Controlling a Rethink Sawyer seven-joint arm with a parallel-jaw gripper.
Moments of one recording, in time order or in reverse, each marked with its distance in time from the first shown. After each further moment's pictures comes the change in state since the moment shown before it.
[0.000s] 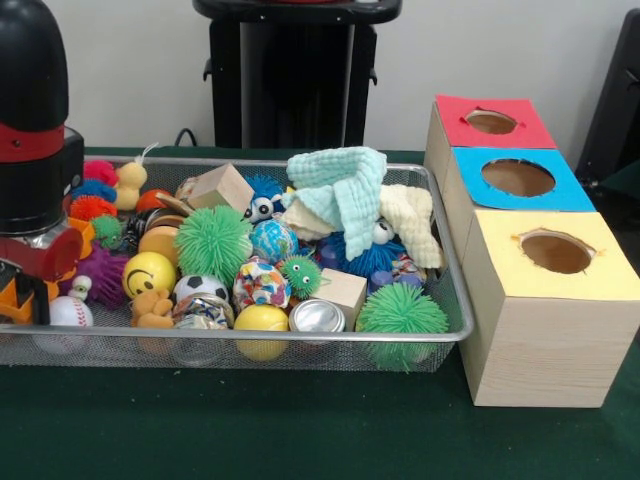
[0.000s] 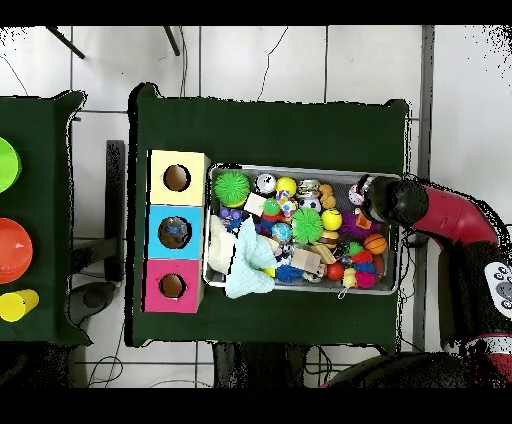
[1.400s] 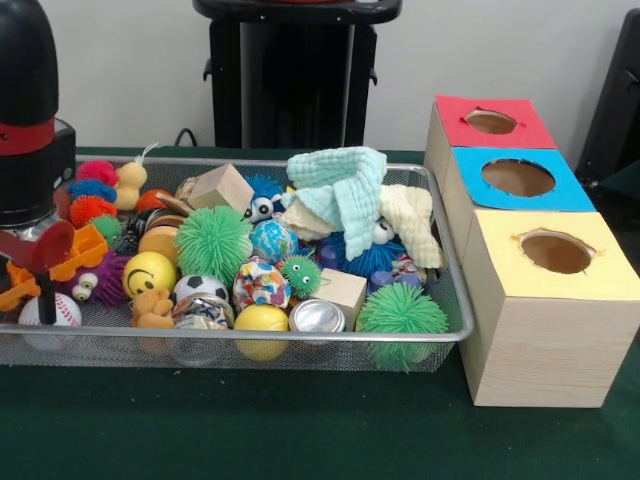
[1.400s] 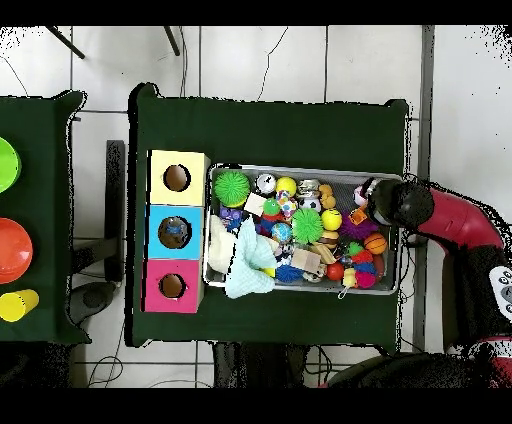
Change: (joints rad) arm 0.003 -0.004 -0.036 0.003 0.033 0.013 0.000
